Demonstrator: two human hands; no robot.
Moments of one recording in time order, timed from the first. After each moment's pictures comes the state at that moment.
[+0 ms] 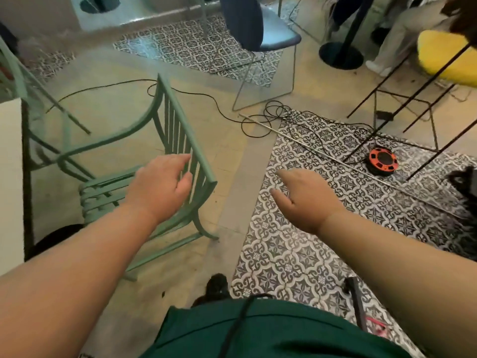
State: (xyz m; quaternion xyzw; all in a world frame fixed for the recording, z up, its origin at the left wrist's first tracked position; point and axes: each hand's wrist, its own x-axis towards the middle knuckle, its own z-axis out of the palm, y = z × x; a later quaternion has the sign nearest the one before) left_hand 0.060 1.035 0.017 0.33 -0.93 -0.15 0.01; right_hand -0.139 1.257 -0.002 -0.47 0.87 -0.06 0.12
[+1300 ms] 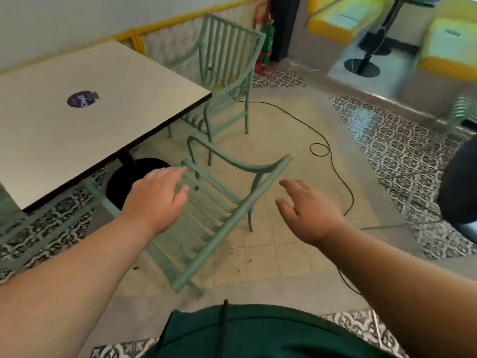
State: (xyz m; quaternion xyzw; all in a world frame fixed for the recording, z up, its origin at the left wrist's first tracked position) left_hand -0.057 0.939 0.018 0.78 -0.61 -0.10 0.10; right_hand -0.361 0.858 0.022 -0.84 0.52 -0.02 0.15
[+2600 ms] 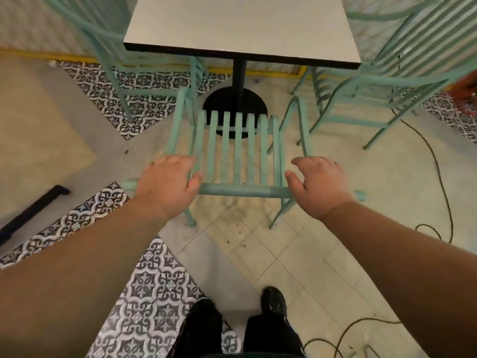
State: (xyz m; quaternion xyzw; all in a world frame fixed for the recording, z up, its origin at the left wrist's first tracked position) left_hand -0.194 0.942 -0.118 0.96 -0.23 -0.11 0.09; right_hand -0.305 0.655 -0.086 -0.99 0.14 0.09 0.06
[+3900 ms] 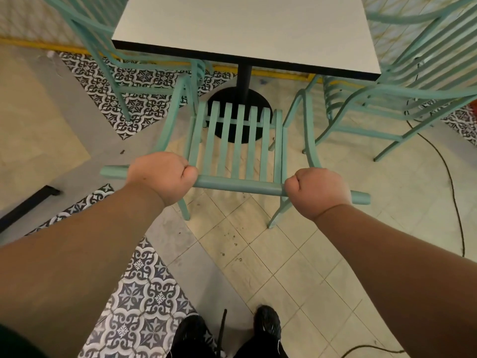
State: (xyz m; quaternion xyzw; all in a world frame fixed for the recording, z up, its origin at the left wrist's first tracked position) left_hand -0.101 0.898 -0.151 0.97 -0.20 -0.09 0.01; right_hand -0.219 0.613 -0.129 -0.98 0.15 0.11 0.03
